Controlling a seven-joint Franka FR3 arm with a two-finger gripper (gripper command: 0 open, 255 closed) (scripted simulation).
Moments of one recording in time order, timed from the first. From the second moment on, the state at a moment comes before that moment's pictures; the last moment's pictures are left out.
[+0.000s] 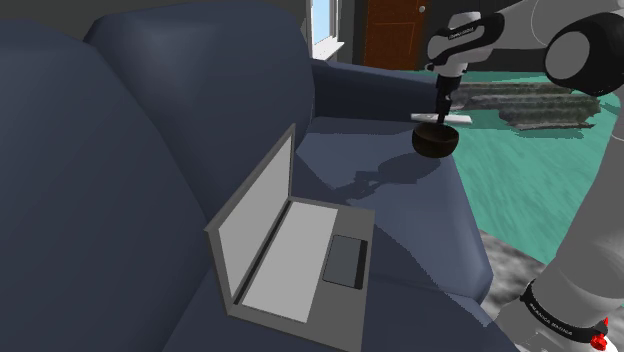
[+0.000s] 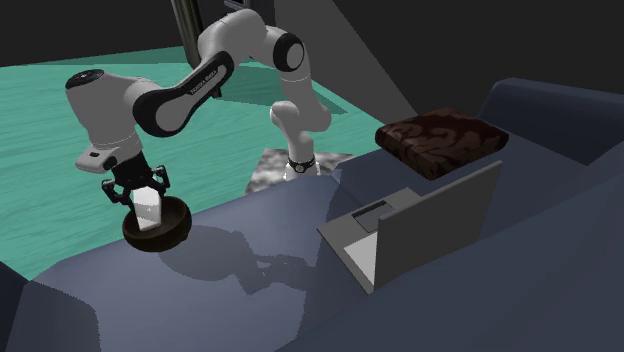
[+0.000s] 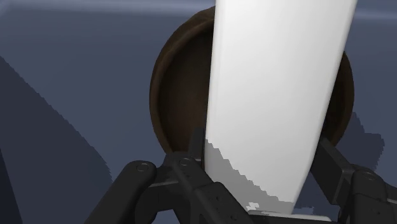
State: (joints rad) arm -0.18 0.22 -0.43 -1.69 0.08 1.91 -1.26
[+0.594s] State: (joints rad) arm -0.18 0.25 -0.42 -1.76 0.10 2.00 -1.27
